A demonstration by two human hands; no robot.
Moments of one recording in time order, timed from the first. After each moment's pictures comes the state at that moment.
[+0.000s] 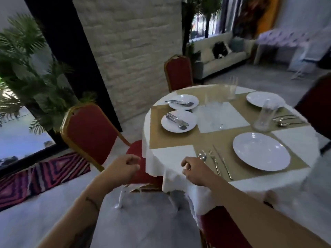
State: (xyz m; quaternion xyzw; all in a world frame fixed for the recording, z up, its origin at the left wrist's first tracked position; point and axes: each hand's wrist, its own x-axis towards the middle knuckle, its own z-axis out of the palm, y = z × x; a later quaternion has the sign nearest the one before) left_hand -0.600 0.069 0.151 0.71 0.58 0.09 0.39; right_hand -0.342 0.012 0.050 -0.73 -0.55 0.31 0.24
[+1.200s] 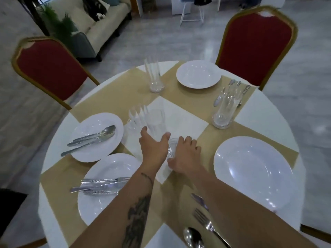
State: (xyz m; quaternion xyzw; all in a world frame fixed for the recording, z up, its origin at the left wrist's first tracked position) left_hand -0.118 0.361 0.026 0.72 0.44 0.10 0.53; right_hand -0.075 0.272 -0.044 -0.96 -0.19 0.14 0.15
